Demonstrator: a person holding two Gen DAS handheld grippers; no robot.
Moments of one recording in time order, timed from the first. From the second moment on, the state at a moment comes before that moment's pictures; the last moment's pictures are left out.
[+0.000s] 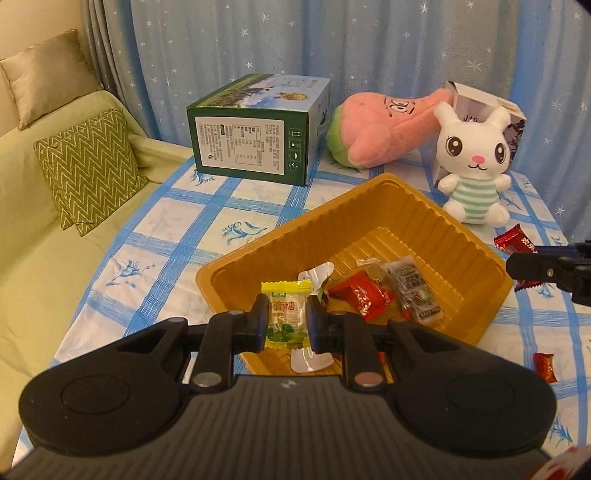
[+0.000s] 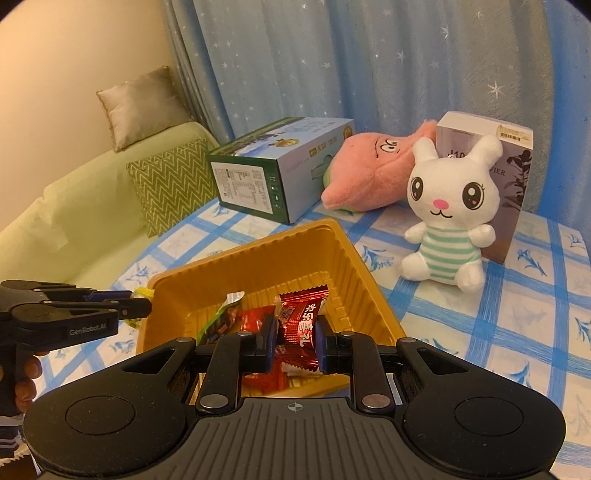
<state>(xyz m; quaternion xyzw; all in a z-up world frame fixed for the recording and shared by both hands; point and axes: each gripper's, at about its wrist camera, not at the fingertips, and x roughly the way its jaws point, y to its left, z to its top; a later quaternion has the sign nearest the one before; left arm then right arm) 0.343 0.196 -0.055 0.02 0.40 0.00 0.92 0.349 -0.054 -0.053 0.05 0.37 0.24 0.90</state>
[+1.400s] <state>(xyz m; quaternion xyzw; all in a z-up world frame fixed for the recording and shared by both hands) 0.383 0.204 -0.083 0.00 0.44 0.00 0.90 0.416 -0.044 -0.090 0.03 0.39 0.24 0.89</state>
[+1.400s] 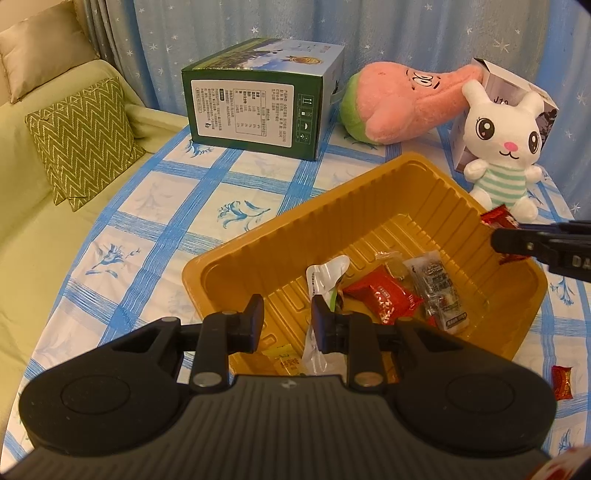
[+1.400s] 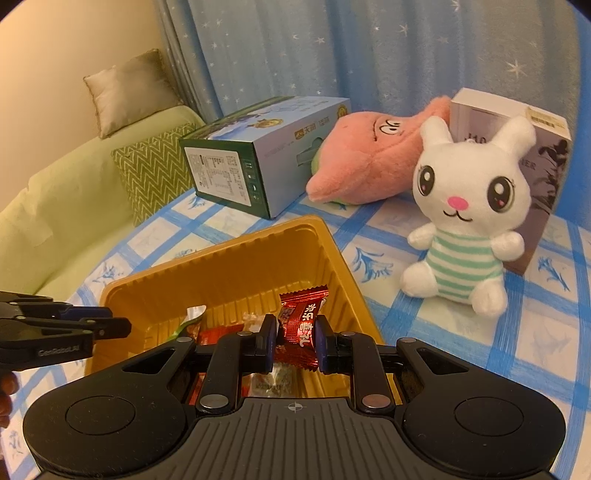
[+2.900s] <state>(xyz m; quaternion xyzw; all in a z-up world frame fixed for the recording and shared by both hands) 0.277 0.186 -0.027 0.00 0.40 0.01 0.92 0.320 -0.067 -0.060 0.08 0.38 0.24 0.89</state>
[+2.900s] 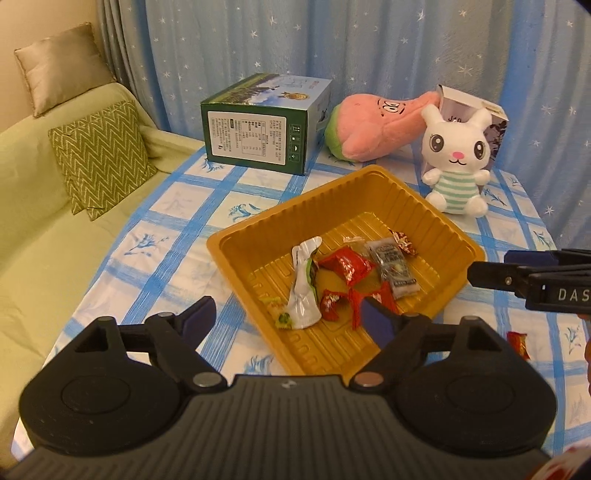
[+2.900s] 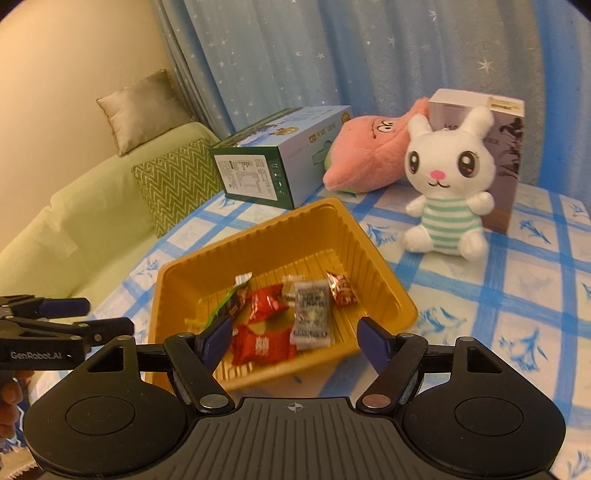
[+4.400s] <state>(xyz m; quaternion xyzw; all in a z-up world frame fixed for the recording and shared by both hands) 0.101 0.069 -0.056 -0.02 0.46 -0.01 0.89 0.133 -0.176 -0.081 0.03 0.45 0.22 0.86</state>
